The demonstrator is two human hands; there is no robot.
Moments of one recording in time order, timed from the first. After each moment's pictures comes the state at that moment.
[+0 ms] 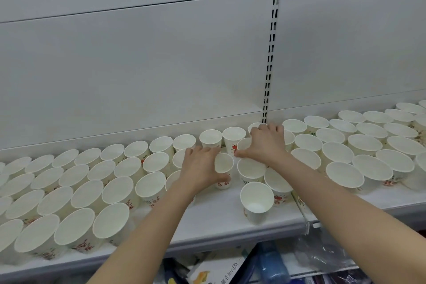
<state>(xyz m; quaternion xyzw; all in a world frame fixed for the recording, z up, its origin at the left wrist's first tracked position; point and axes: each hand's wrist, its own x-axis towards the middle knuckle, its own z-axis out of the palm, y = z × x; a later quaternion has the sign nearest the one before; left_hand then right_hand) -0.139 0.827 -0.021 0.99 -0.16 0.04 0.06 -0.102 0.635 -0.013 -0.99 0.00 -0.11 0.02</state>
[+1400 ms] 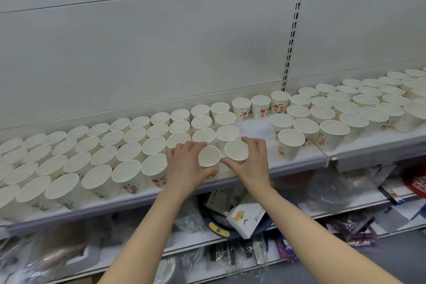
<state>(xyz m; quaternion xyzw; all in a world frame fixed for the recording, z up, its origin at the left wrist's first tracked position) -0.279 0.993 -0.029 0.97 -0.10 0.14 0.14 -0.283 0.815 -0.074 -0.87 0.02 -0.27 0.42</state>
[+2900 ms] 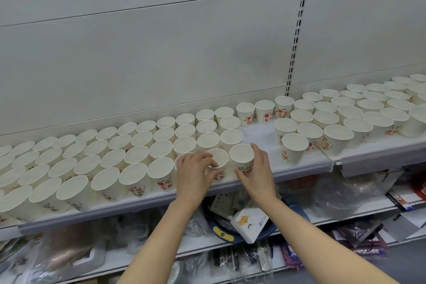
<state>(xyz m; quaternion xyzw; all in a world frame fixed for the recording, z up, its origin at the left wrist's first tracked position) -0.278 0.993 -0.061 0.95 -0.14 0.21 0.20 -0.288 0.808 -0.097 -0.89 0.02 -0.22 0.39</state>
